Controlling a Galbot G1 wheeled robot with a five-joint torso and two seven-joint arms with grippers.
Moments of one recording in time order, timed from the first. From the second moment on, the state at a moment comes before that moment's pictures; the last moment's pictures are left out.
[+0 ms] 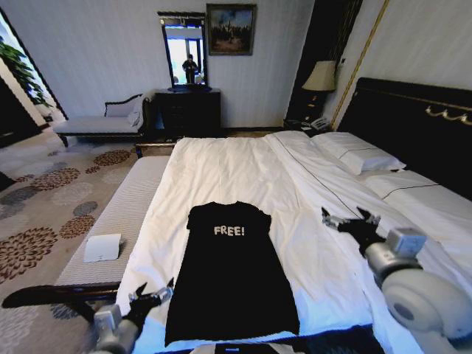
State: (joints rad) left arm 2.06 -0.93 -0.67 -2.42 -0.87 0.25 -0.43; right arm -1.52 0.88 0.93 2.51 0.75 -0.66 0.41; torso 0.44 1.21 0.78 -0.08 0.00
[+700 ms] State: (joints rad) left arm 2.04 -0.94 -0.67 -2.41 -0.91 0.24 -0.44; right arm -1.52 0.94 0.89 2.50 0.71 -0.66 0.37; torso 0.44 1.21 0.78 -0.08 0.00
